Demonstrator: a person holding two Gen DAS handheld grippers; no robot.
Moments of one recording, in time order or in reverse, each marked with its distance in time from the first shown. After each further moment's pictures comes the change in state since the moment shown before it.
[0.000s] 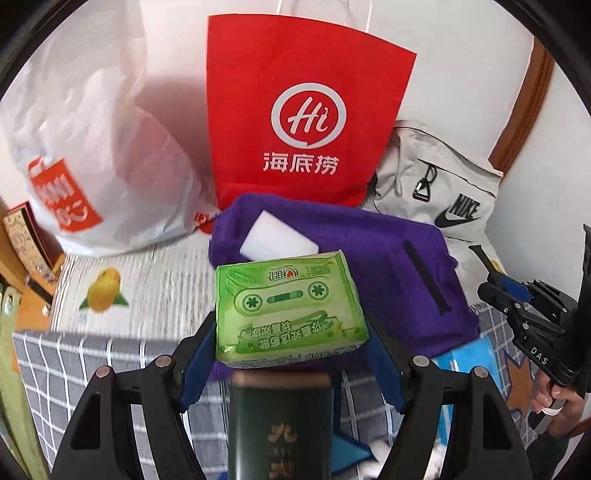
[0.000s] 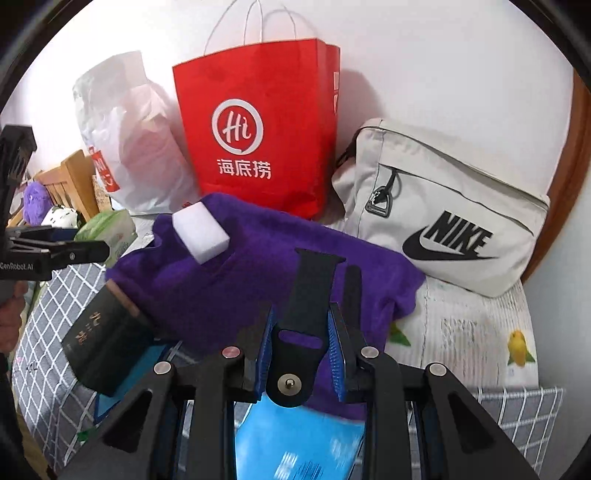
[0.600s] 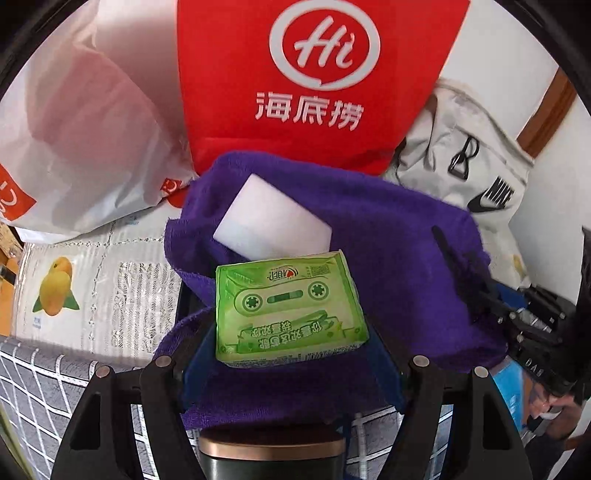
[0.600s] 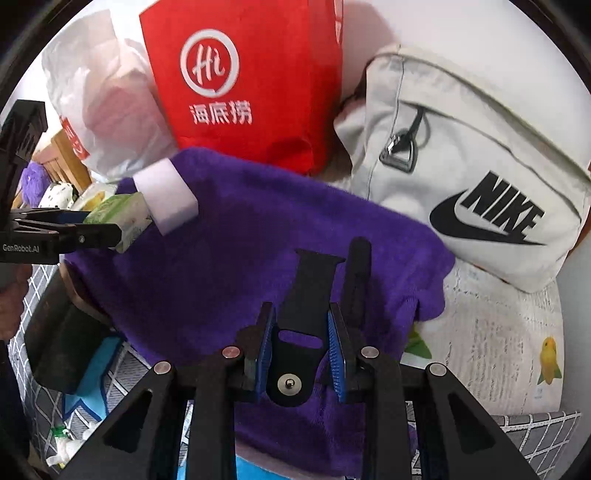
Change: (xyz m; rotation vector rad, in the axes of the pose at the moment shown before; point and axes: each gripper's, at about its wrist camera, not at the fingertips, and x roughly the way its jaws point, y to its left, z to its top) left arm 0.085 0.001 0.009 -0.026 0.151 -0.013; right arm 0.079 -0.018 0.000 -0.012 0.160 0.045
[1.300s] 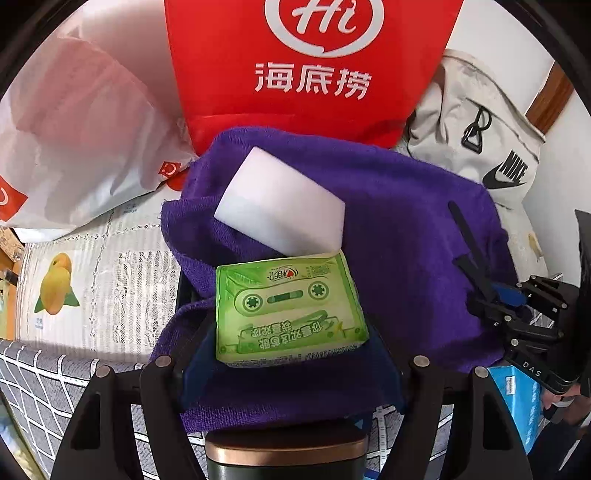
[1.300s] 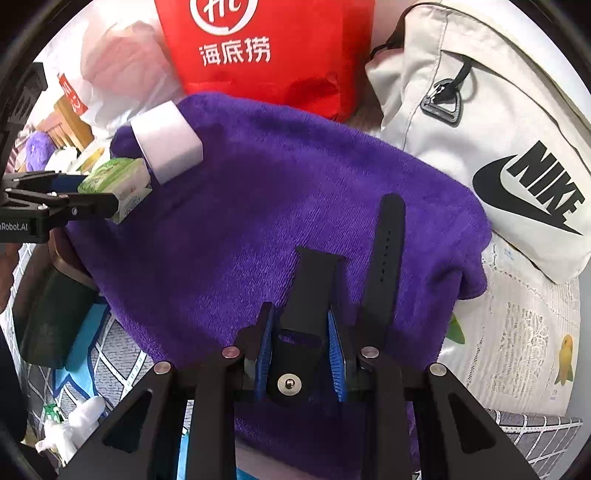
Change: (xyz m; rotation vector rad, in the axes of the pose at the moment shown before) left arm 0.019 0.001 -0.002 0.031 0.060 0.043; right arm 0.036 0.014 -0.010 -0.067 0.156 0.033
